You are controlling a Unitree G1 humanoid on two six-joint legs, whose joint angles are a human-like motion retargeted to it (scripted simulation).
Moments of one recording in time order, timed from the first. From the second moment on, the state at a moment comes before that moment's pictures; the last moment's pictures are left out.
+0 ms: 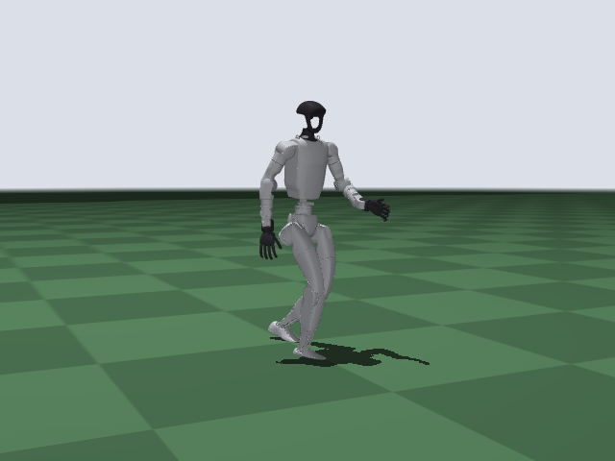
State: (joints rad) left arm -0.35 0.32 -0.45 0.72 -0.42 -0.35 0.37; right arm 0.28 -0.33 0.44 1.04 -0.09 -0.12 -0.34; waist -0.13 0.06 0.10; left_leg -0.04 0.09 0.10 0.91 -0.58 -0.03; right_leg -0.52 -0.01 -0.15 0.79 -0.39 0.10
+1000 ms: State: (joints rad) left arm -0.28 0.32 -0.35 0.78 -0.39 -0.32 0.31; right arm 0.23 -0.30 0.40 1.18 -0.04 -0.08 -0.25; waist -0.11 -0.01 0.12; left_leg -0.05 0.00 0.07 0.60 -0.60 0.00; right_leg -0.49 -0.10 -0.10 0.76 -0.39 0.14
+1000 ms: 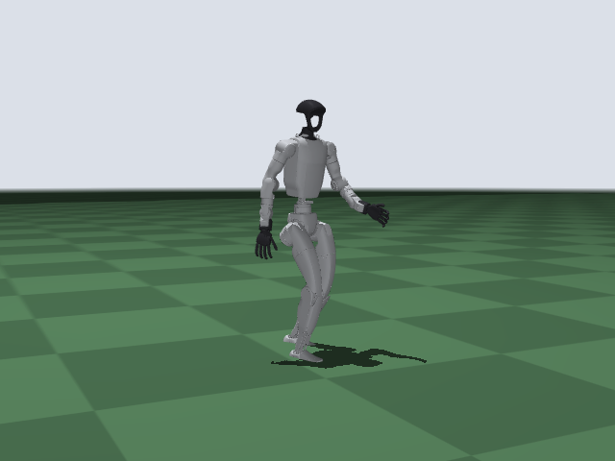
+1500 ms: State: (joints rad) left arm 0.09 0.17 -0.27 1.17 -0.37 -0.17 0.10; right arm -0.19 -0.49 0.40 0.76 0.00 -0.18 -0.34; waist 0.06 0.13 0.16; left_leg -0.35 0.29 -0.02 1.33 -0.60 -0.02; right_leg -0.16 0.18 -0.06 0.60 -0.44 0.04
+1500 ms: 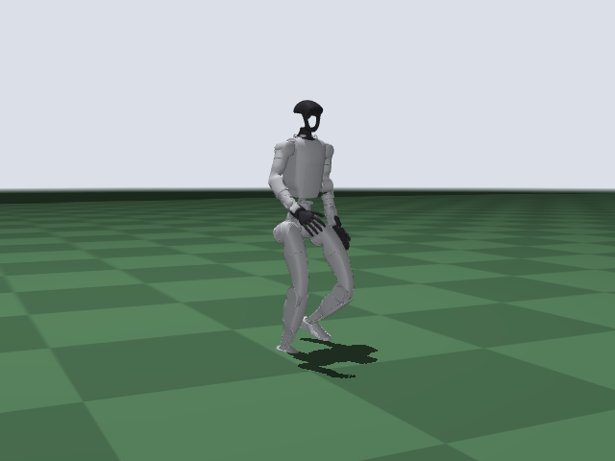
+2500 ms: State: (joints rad) left arm 0.20 0.23 -0.33 0.68 -0.46 -0.29 0.12; right arm -0.30 -0.54 0.36 0.38 0.09 -0.30 -0.40; waist 0.10 0.09 0.21; left_leg -0.25 0.21 0.05 1.21 -0.64 0.00; right_leg -0.11 0.07 -0.10 0.77 -0.57 0.01
